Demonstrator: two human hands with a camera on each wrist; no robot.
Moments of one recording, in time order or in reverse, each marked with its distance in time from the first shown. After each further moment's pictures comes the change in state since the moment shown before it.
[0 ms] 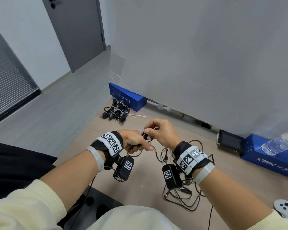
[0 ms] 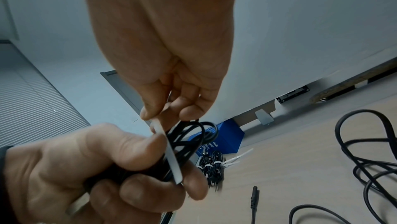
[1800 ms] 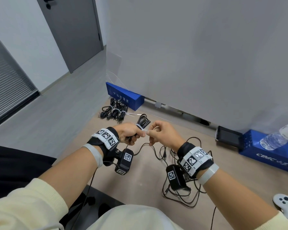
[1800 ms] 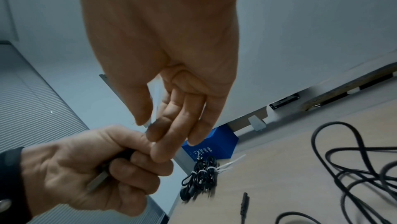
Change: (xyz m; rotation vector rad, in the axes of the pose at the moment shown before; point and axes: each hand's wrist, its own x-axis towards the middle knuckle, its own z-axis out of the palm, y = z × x) left_hand 0.002 0.008 -0.008 -0.305 0.208 0.051; right_hand -0.017 0.005 -0.014 0.095 -0.103 0.174
